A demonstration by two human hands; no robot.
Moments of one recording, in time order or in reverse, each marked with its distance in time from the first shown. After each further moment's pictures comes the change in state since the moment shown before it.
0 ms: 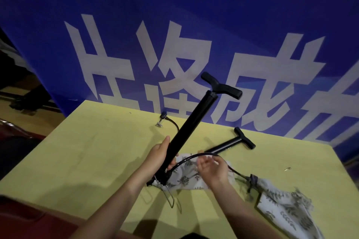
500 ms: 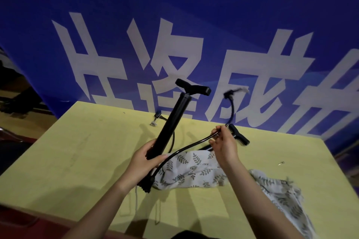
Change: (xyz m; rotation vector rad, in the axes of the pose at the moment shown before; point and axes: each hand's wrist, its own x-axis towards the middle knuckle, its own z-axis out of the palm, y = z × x) left_hand -0.017 -0.024 -0.023 0.083 0.035 0.292; right_hand -0.014 -0.051 0.051 -0.541 -0.080 -0.473
